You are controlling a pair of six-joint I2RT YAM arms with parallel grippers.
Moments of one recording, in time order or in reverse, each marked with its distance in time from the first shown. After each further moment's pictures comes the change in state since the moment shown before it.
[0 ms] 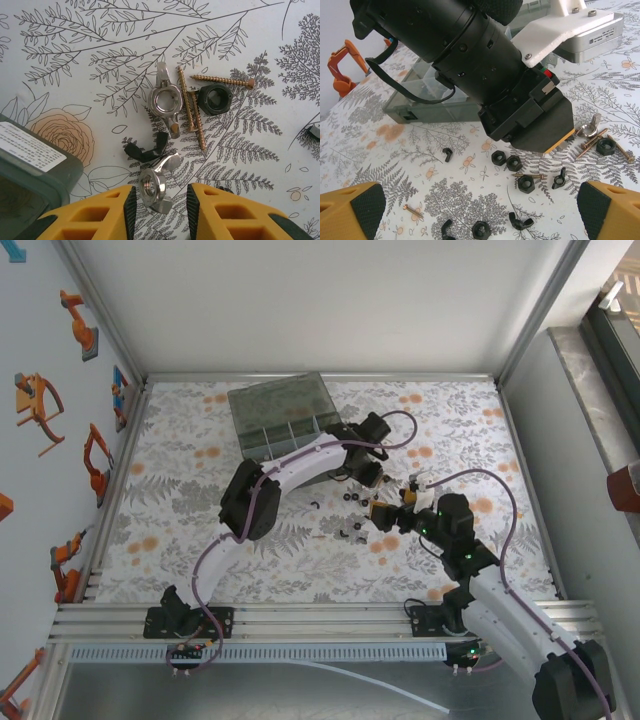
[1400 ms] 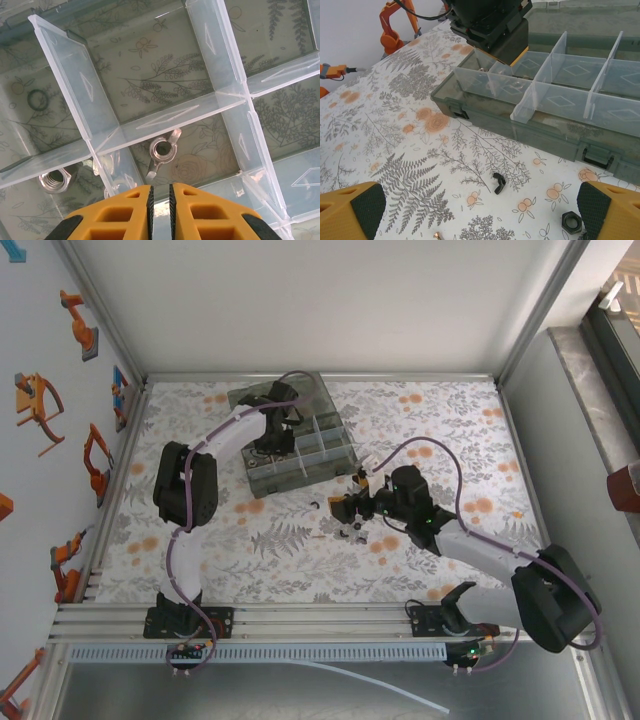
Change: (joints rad) left arm 0.397 -0.325 -0.412 -0.022 -0.167 -0.190; right arm 0.224 0.509 0.246 0.214 -0.037 -0.145
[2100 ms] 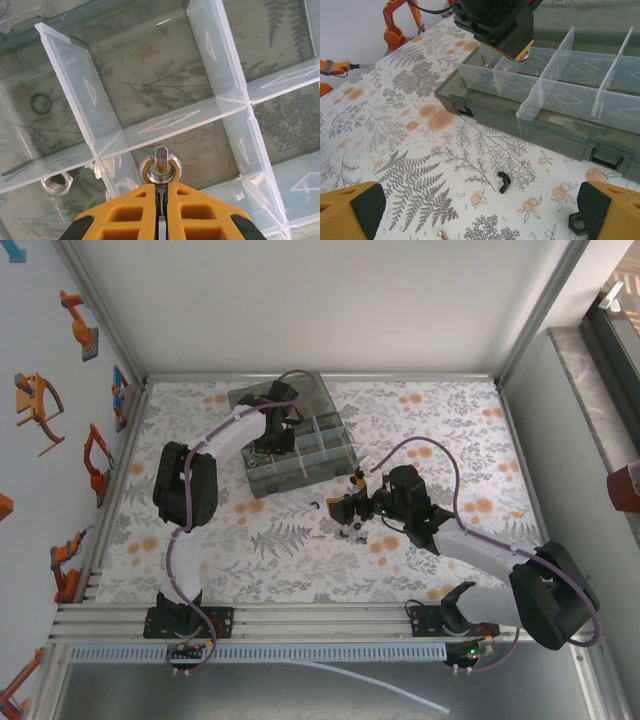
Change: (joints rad) left arm 0.001 -0.001 0.000 0.006 -0.005 0.000; right arm 0.011 0.018 0.009 -0.002 -0.008 0.000
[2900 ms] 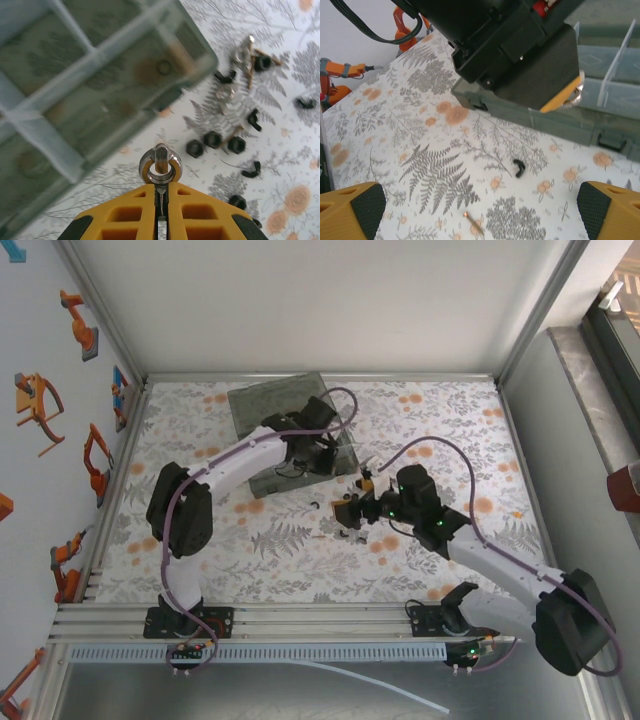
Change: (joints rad) left arm -0.230 -0.198 -0.121 0.095 0.204 0.000; right arm 0.006 -0.125 0.067 -0.218 -0.016 0.039
